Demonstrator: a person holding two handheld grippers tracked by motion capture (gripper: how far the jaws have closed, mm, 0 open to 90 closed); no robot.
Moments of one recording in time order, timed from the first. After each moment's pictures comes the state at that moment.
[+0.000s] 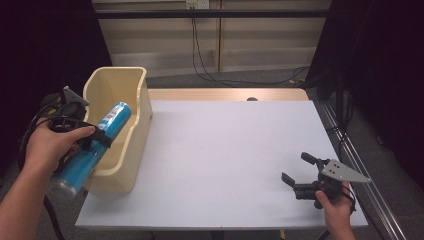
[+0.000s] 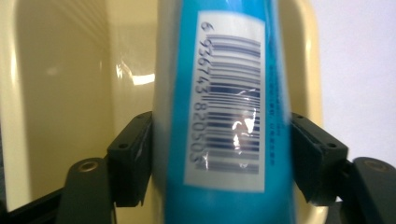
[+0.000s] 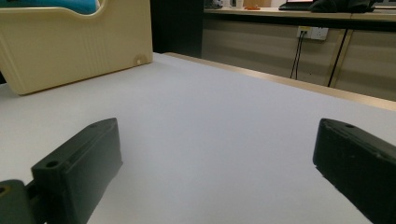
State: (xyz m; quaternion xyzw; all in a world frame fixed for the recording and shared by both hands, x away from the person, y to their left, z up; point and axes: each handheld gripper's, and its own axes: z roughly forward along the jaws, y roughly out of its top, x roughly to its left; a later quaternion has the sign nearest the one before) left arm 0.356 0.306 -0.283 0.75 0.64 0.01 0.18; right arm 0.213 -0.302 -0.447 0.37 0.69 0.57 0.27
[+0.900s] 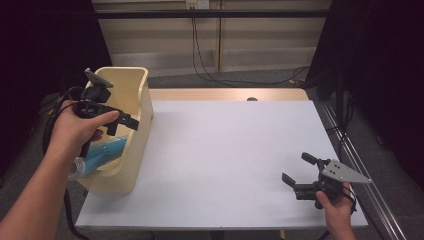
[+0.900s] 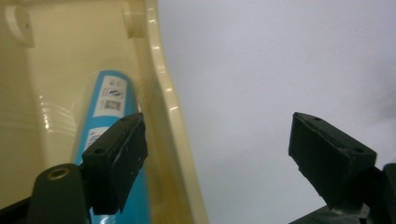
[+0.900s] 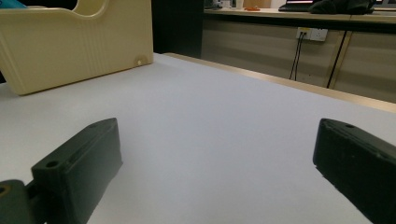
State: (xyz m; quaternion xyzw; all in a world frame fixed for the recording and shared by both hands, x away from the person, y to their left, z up) left arm 0.365 0.241 -0.259 0.78 0.56 0.01 0.26; right arm 0.211 -0.302 -0.446 0.37 0.69 0.56 0.27
